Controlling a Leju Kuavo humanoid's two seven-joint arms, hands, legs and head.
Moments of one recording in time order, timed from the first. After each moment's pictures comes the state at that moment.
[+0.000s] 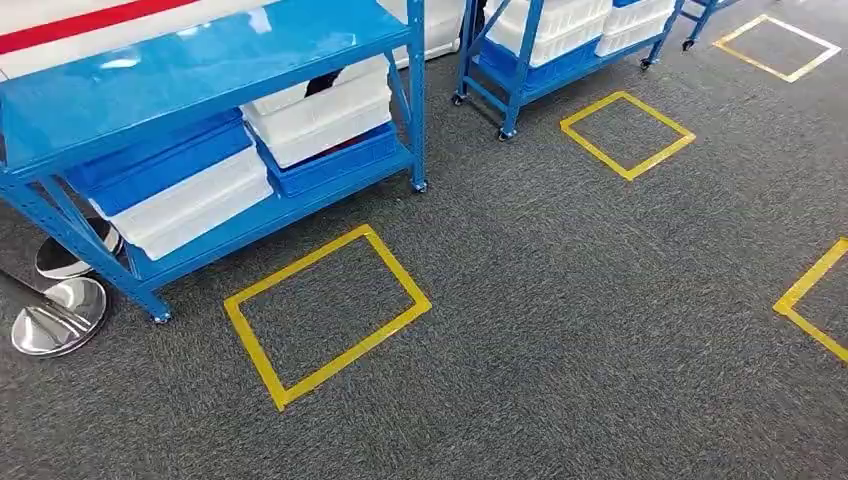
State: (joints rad) left arm -0.04 -0.03 -0.77 -0.15 0.93 0.48 -0.40; right arm -0.05 0.13 -0.33 -0.19 0.73 -0.13 0.15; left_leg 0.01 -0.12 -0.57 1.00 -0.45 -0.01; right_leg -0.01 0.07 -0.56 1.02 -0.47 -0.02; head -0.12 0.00
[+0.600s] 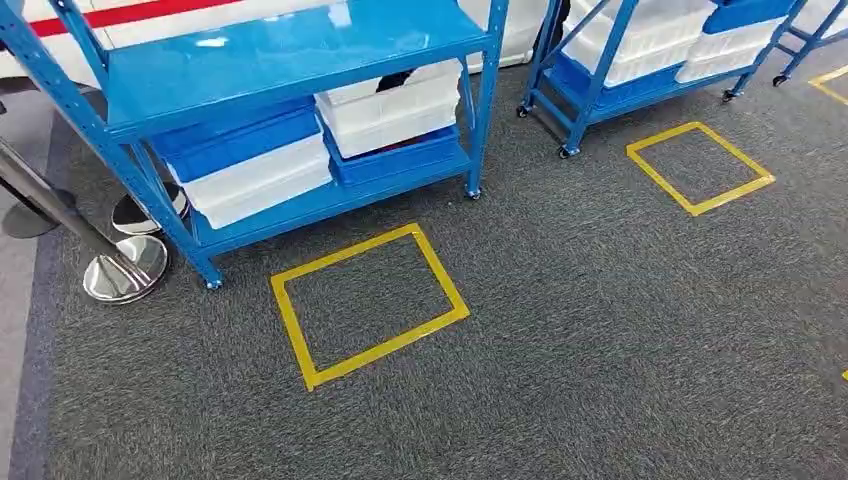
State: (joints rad) left arm -0.03 -0.02 -0.77 -0.15 0.96 0.44 -0.42; right arm -0.06 0.13 -0.36 -0.19 0.69 -0.11 0.10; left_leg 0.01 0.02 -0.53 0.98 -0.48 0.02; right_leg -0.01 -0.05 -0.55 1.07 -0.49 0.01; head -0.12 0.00
